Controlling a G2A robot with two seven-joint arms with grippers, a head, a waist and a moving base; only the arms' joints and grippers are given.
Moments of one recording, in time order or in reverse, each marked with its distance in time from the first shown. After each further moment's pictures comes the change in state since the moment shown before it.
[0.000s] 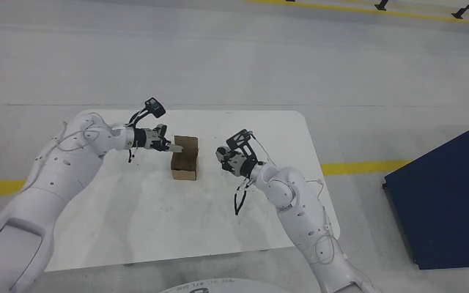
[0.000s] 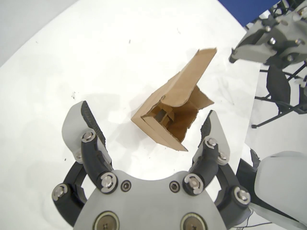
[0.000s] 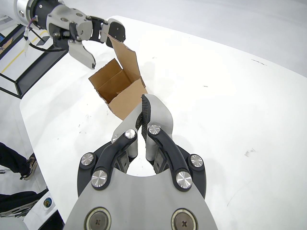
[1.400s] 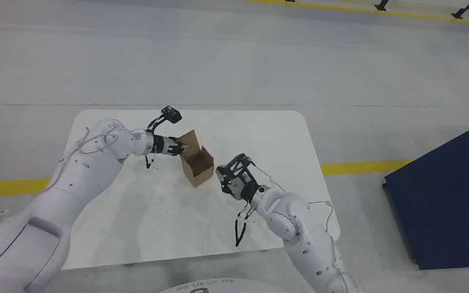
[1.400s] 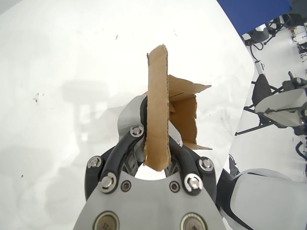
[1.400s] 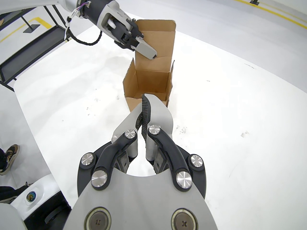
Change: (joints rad) left arm 0.045 -0.058 0.049 -0.058 -0.070 0.177 -0.112; right arm -0.275 0.041 -0.001 -0.283 -0.233 0.033 -0.116
